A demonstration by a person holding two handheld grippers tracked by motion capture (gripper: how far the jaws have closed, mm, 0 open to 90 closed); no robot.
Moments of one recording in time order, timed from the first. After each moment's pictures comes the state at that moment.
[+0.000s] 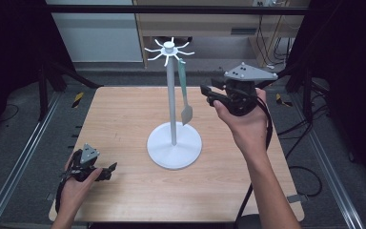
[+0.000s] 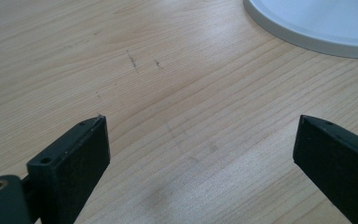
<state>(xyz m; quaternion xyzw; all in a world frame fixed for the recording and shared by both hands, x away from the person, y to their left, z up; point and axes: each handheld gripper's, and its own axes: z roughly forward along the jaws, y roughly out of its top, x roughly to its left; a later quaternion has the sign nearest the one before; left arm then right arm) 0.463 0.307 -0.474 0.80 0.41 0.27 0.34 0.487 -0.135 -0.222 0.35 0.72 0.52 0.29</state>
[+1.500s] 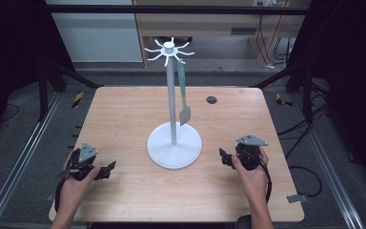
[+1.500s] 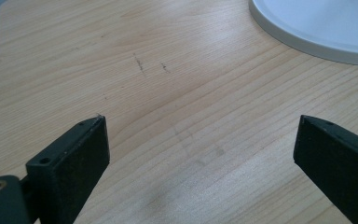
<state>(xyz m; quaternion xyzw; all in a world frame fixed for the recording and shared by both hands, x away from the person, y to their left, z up) 0.466 0.310 -0.473 0.79 0.42 0.27 0.35 0.483 -0.203 -0.457 0.50 0.73 0.39 0.26</state>
